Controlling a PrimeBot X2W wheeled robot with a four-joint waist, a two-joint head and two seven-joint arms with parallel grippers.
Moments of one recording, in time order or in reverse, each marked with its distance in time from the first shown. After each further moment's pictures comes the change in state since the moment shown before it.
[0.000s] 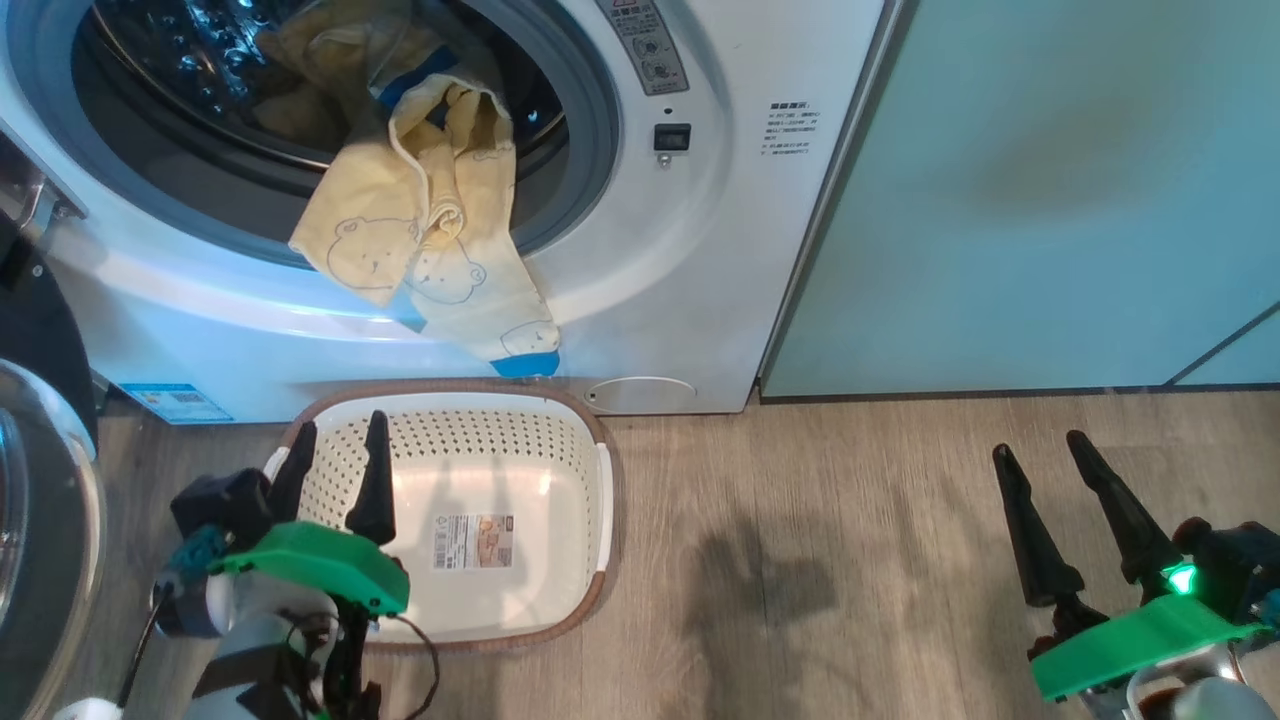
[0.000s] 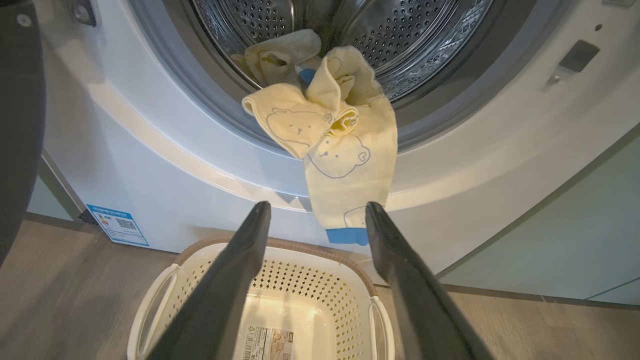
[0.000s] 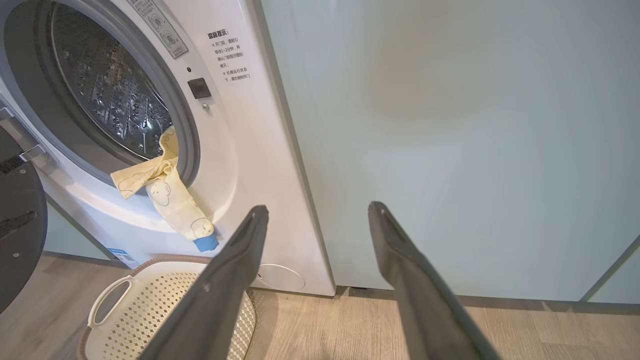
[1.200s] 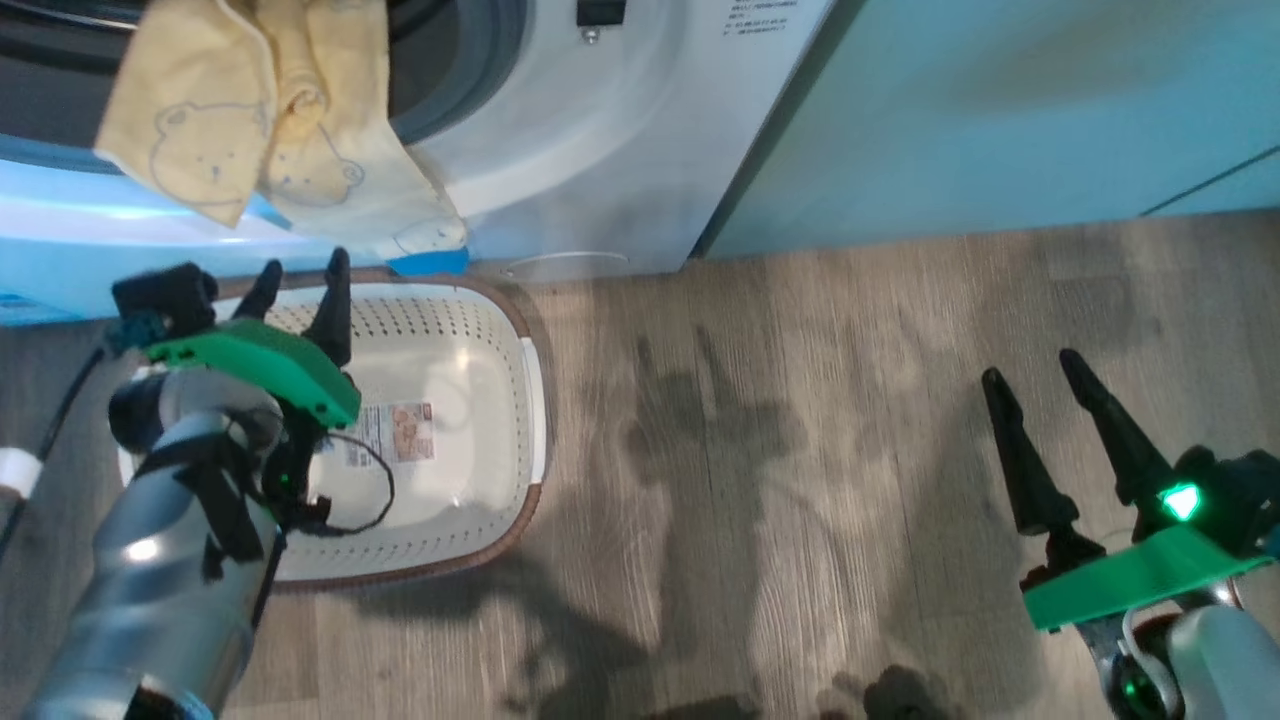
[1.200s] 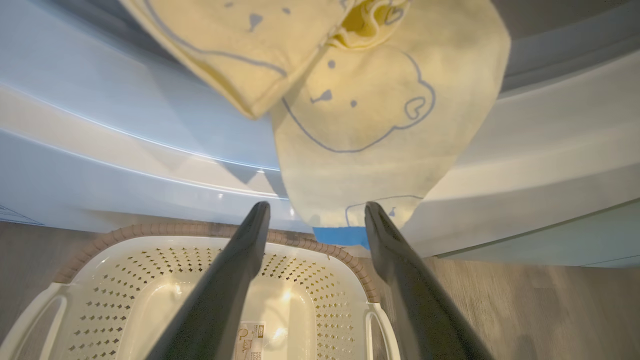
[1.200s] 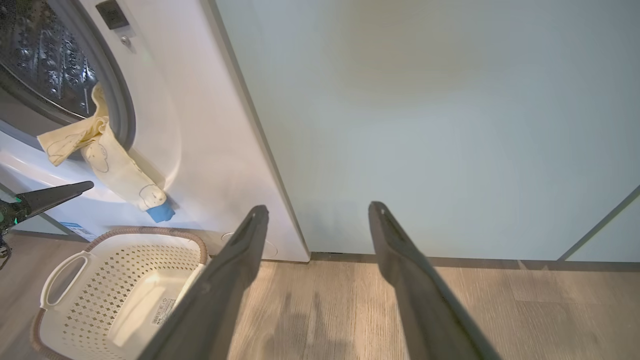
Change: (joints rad) left arm -0.467 0.179 -0.294 0.423 -0.342 -0.043 0.015; right arm -0.105 0.001 0.027 -0.022 0.000 0.000 0.000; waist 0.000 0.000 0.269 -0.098
